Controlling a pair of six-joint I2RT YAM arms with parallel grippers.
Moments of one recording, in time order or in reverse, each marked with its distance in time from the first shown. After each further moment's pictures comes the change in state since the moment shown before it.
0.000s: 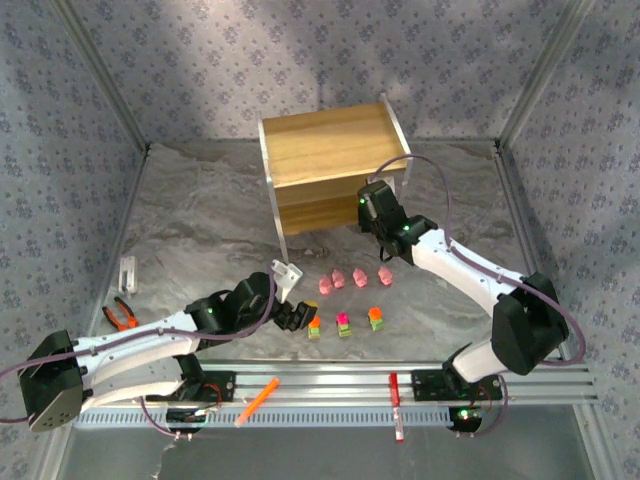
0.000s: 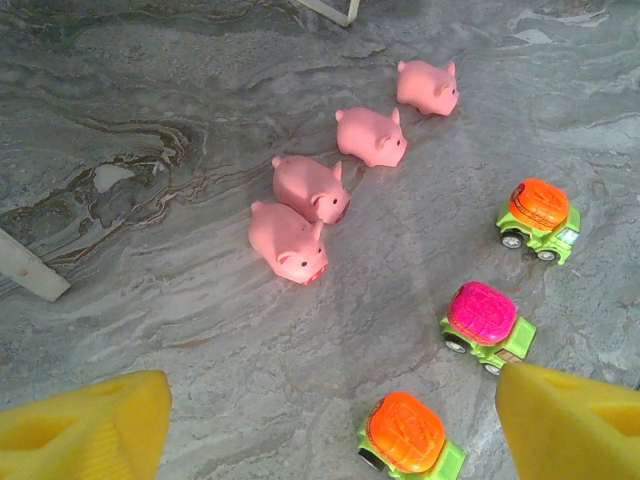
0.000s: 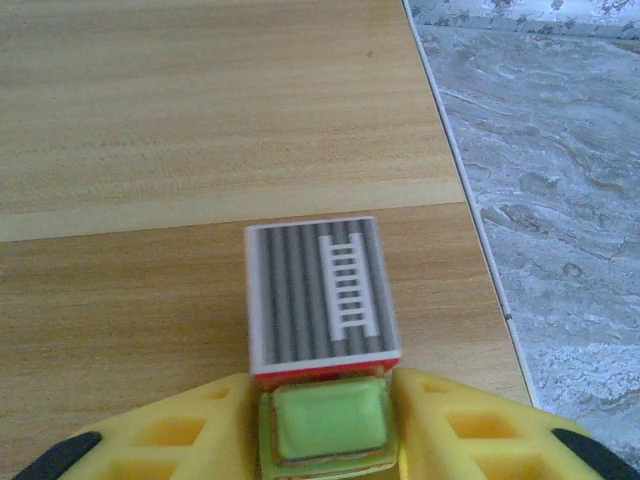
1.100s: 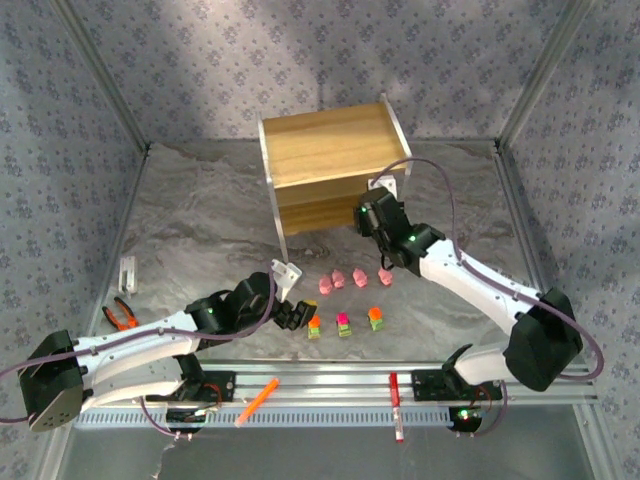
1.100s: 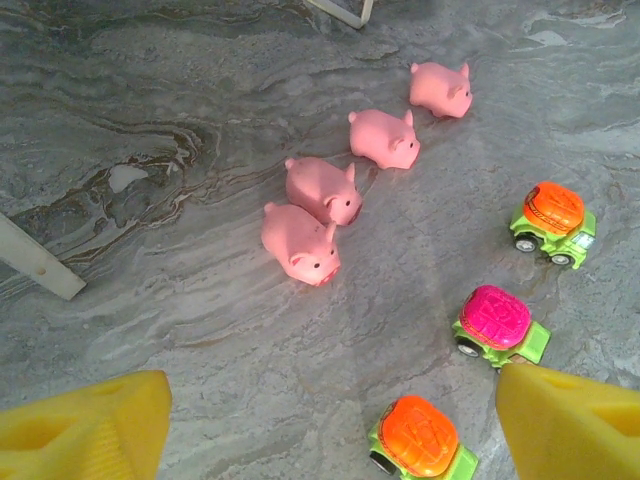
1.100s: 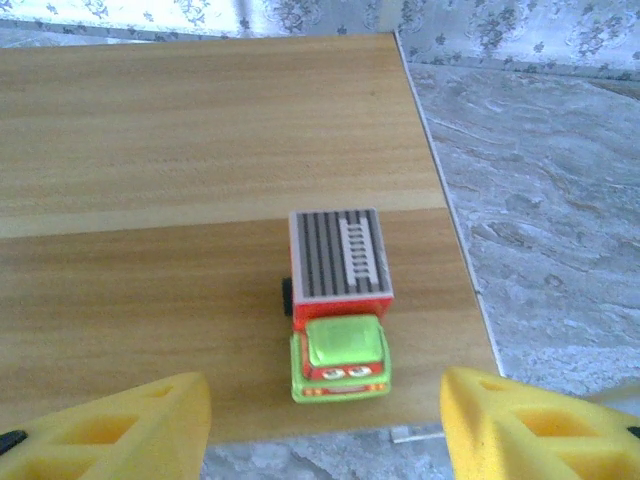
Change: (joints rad) left arm 0.000 0.003 0.000 -0.001 -0.026 0.000; right arm 0.067 -0.111 -0.039 -0.017 0.066 0.005
